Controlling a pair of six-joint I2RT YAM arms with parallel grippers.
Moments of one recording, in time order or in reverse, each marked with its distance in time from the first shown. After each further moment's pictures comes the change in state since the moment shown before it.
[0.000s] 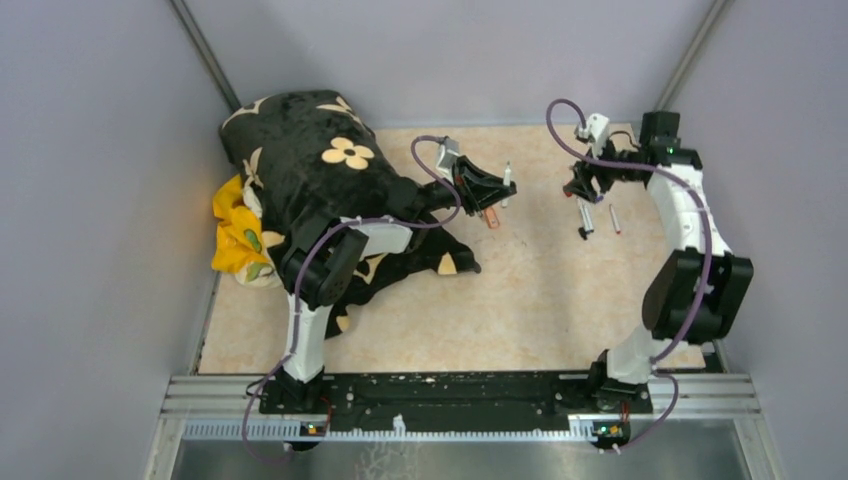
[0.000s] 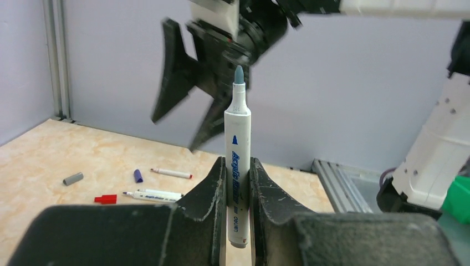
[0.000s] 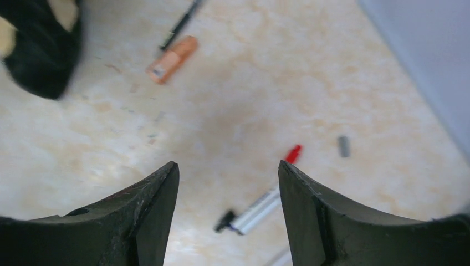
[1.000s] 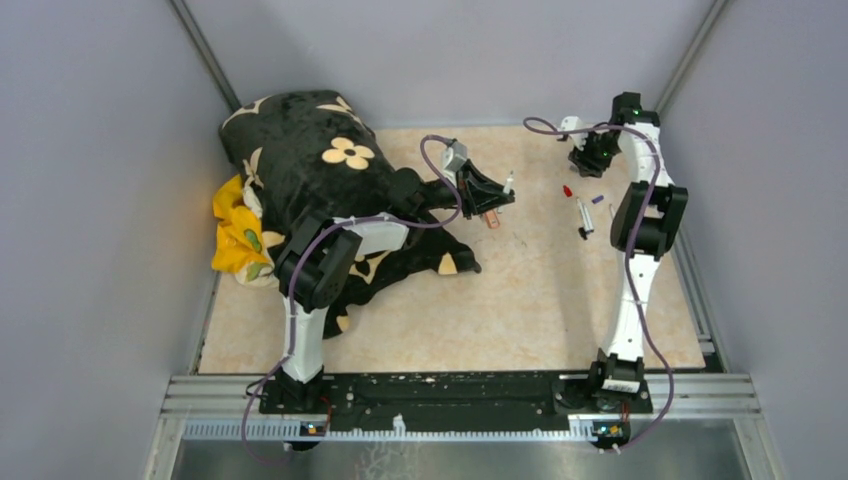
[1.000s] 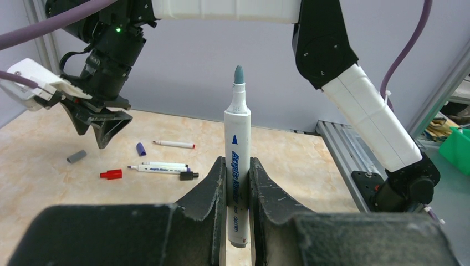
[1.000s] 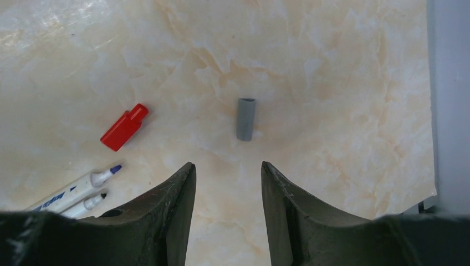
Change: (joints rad) left arm 0.014 -0.047 0.016 -0.207 0.145 0.167; right arm 0.011 0.903 0.990 -0.370 0.427 -0.499
